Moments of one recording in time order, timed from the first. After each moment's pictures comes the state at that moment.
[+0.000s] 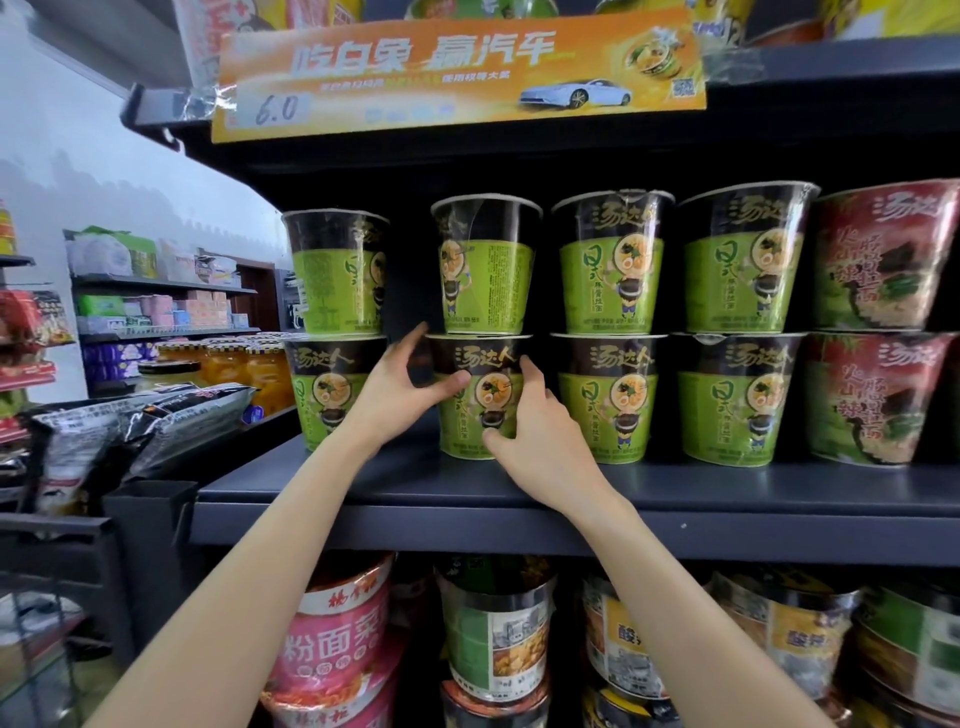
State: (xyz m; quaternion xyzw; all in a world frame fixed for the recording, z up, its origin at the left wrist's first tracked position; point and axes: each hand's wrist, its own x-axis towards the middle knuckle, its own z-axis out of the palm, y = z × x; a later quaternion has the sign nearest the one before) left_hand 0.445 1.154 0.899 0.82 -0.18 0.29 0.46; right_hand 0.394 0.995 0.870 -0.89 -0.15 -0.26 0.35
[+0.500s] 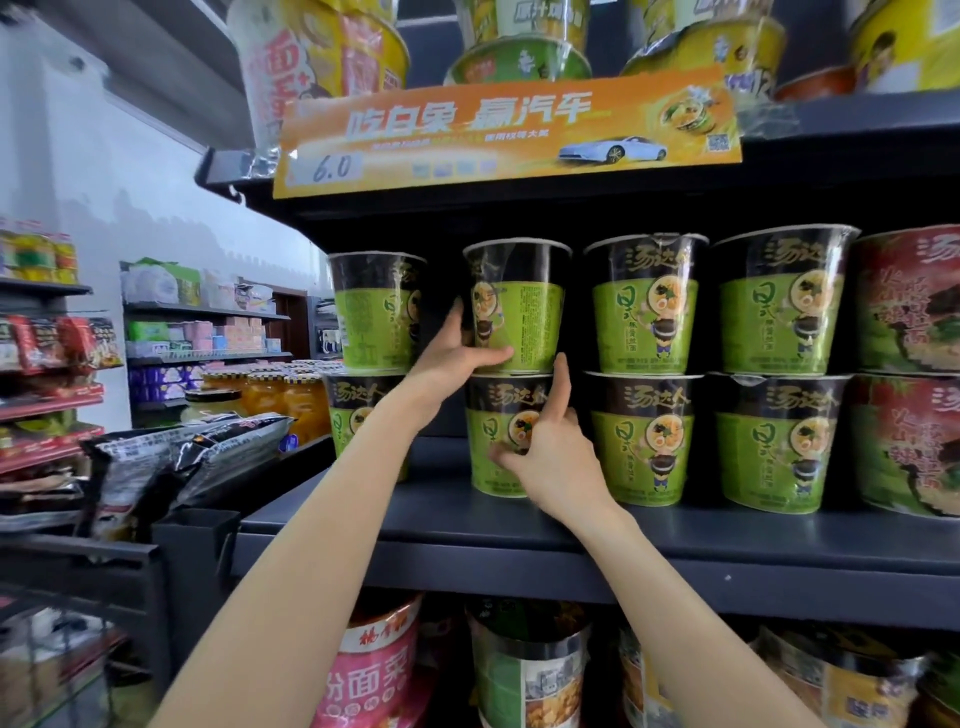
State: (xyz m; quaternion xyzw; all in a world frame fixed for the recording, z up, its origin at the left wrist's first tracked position) left_hand 0.459 1.138 0.954 0.78 -0.19 0.21 0.56; right_hand 0.410 1.013 0.882 -0.88 -0.12 -0.29 0.37
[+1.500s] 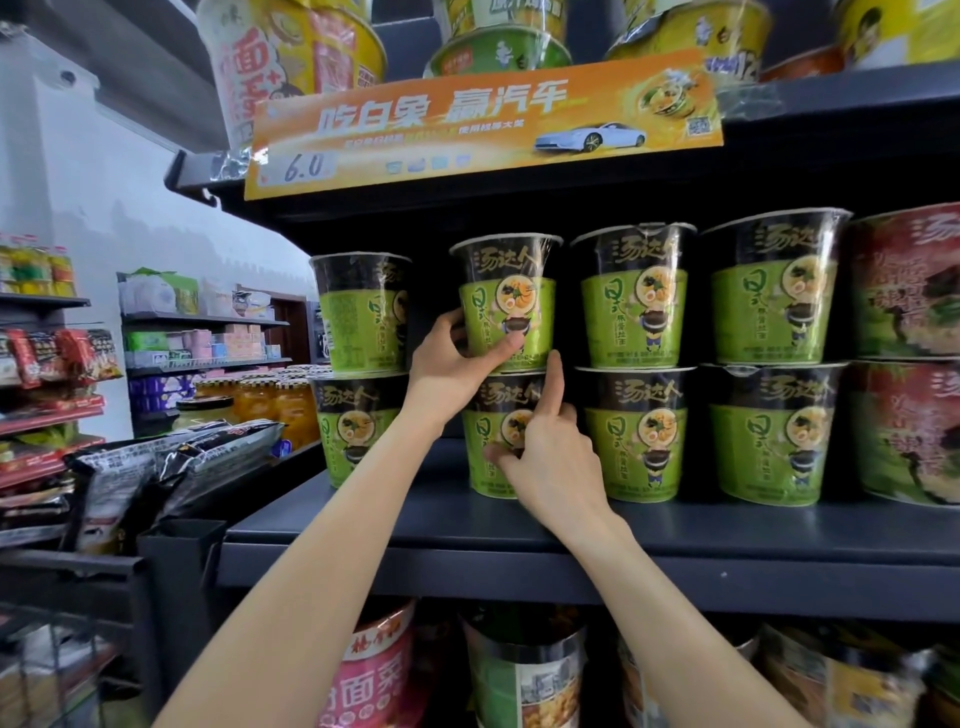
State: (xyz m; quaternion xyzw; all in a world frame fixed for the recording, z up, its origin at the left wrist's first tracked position) left_hand 0.448 1.119 0.945 0.77 -0.15 0.34 0.53; right_hand 0.405 1.010 0.879 -0.88 -0.10 -0.34 0.31
